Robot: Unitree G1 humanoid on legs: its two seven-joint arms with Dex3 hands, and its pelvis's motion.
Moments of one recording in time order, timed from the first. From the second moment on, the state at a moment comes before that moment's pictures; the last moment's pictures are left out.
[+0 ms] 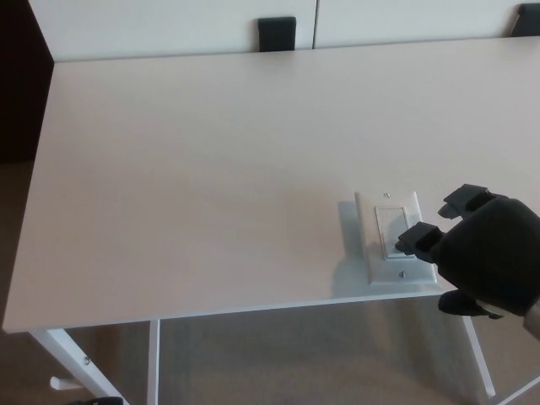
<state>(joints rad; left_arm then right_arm) 0.19 0.40 0.14 0.55 -0.18 0.18 -0.61 -0.15 -0.72 0.38 -0.08 -1.14 -0.19 0.01</state>
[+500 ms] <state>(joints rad) 0.18 0.40 0.14 0.55 -0.18 0.18 -0.61 -0.18 -0.70 0.41 -0.03 -1.16 -0.17 -0.01</state>
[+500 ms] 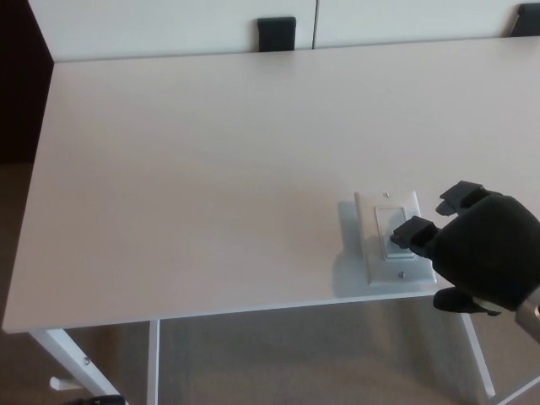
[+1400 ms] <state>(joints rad) 0.17 0.41 0.13 0.55 -0.19 0.18 -0.62 -0.10 -0.76 0.43 -0.09 -1.17 -0.17 -0.03</state>
